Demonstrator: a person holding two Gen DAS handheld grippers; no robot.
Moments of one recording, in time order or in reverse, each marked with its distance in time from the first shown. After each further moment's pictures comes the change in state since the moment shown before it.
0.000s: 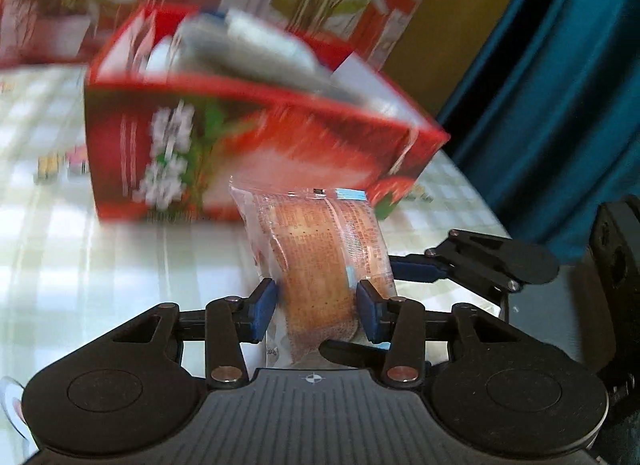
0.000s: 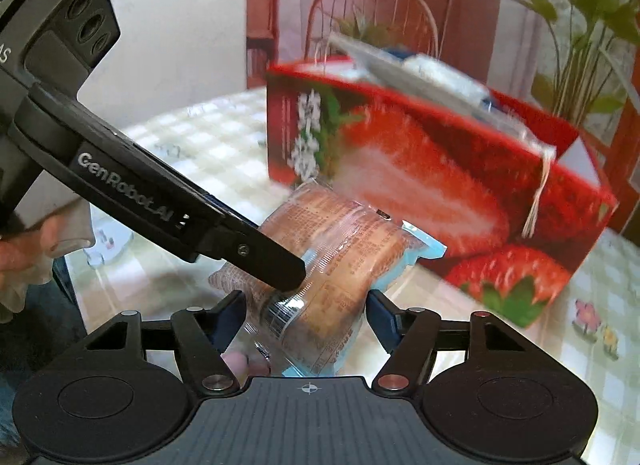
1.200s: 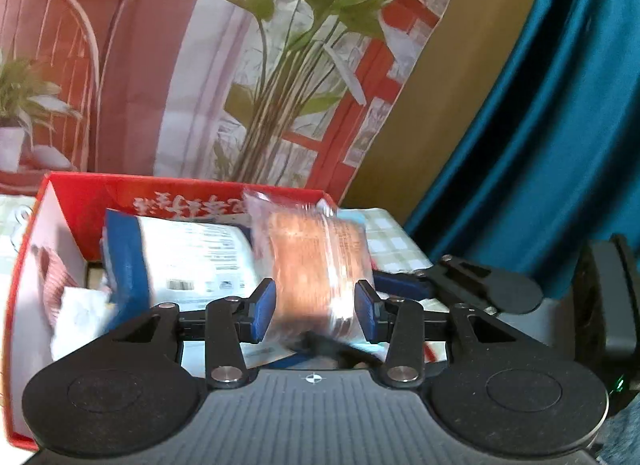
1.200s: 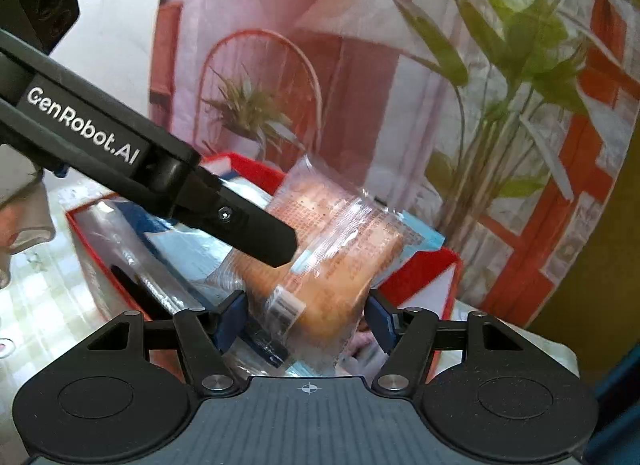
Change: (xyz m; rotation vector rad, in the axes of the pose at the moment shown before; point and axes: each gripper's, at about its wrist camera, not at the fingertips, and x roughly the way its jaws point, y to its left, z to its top) left arm 0.057 -0.019 0.161 0.039 -0.125 -0.042; right arm 0.013 -0.146 0.119 0.008 -0.077 -0.246
